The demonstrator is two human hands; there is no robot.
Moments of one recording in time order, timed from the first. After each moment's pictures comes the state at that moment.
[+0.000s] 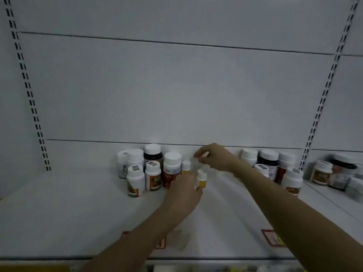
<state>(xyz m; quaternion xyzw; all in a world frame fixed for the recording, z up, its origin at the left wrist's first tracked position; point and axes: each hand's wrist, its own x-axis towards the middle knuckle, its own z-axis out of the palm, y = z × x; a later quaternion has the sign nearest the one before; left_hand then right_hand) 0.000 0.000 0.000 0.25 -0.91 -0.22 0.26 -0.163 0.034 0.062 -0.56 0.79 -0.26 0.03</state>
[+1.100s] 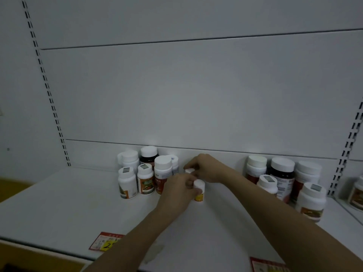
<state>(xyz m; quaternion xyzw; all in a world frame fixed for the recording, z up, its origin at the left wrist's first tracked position) -0.043 0.005 0.004 0.33 -0.83 -0.33 0.30 -0.197 0.008 0.037 -0.70 0.69 -0.17 0.03</state>
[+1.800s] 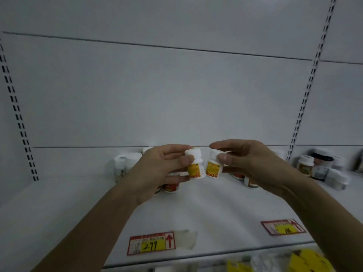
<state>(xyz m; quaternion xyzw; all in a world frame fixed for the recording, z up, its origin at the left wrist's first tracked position) 0.087 -0.020 0.094 0.06 -0.67 -0.70 0.22 -0.064 0.153 0.117 -0.44 0.65 -0.58 0.22</state>
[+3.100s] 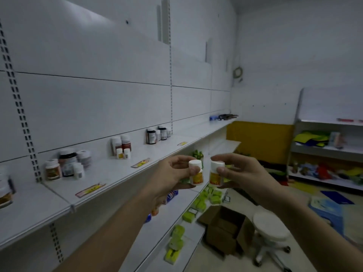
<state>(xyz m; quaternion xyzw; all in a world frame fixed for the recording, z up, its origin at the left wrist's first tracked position) -0.118 0.607 0.084 -0.18 -0.68 -0.71 -0.08 -0.046 0.808 0.097 -0.12 0.77 -0.61 -0.12</state>
